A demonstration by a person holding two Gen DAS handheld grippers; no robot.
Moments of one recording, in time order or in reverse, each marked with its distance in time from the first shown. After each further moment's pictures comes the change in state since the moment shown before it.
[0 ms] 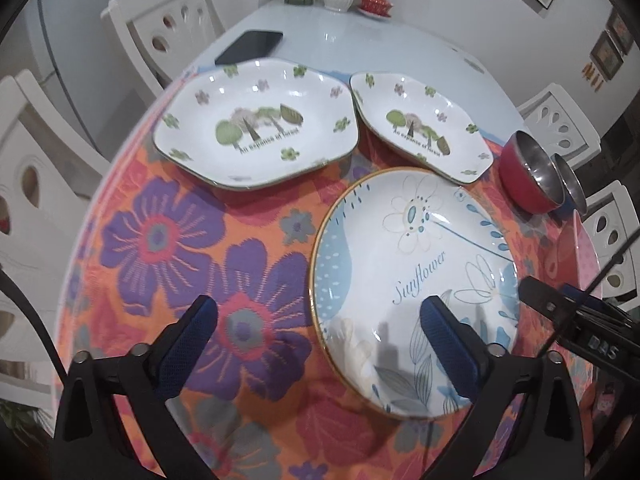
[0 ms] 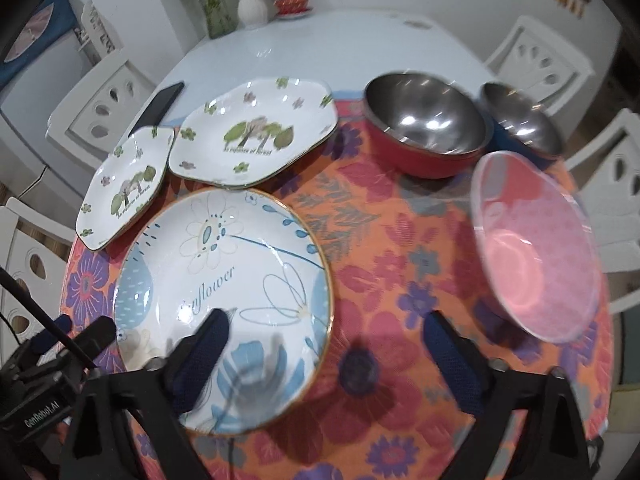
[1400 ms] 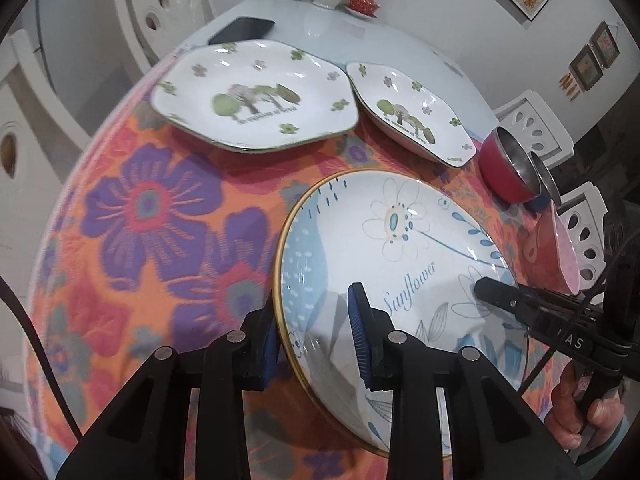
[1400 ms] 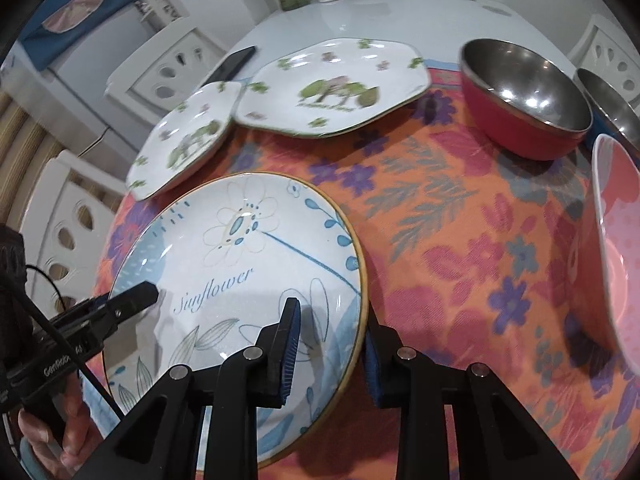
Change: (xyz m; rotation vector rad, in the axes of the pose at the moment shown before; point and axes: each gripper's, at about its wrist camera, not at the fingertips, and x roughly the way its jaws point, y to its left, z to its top) left arm -0.007 0.033 -0.022 -0.012 -0.012 -0.136; right arm 0.026 0.019 -0.021 -0.133 0.038 0.254
